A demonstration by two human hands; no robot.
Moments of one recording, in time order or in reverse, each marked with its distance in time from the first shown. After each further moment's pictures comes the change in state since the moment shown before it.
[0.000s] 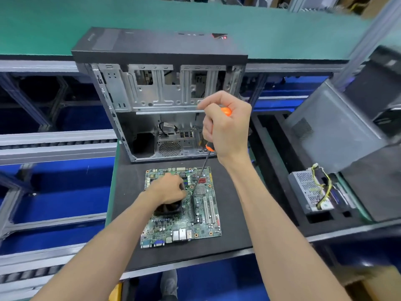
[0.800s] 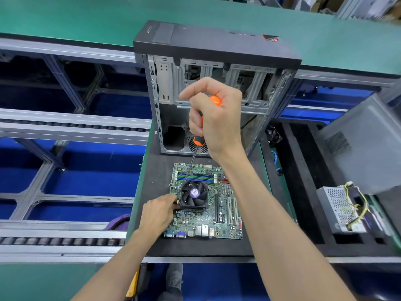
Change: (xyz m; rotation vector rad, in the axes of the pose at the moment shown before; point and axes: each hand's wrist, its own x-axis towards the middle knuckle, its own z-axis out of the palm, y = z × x) left_hand -0.093 -0.068 0.087 -0.102 0.492 -0.240; right_hand -0.017 -0.010 0.093 0.177 -0.304 0.069
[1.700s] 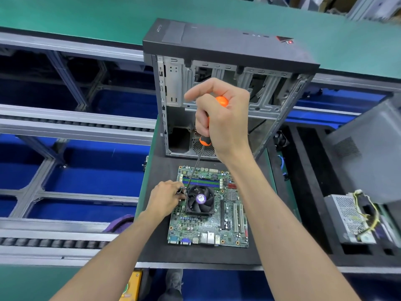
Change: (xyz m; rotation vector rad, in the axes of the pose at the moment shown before) left_hand 0.060 -0.007 -0.006 -0.103 -0.081 -0.028; right_hand 0.020 0.015 0.007 -0.049 -0.020 -0.017
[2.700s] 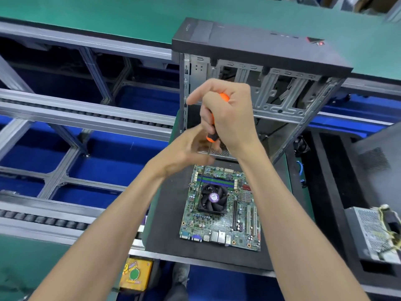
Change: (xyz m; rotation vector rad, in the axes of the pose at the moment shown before) left_hand -0.025 0.097 -0.194 -0.769 -0.128 0.293; right_hand 0.007 0.003 0.017 -0.124 -0.211 0.012
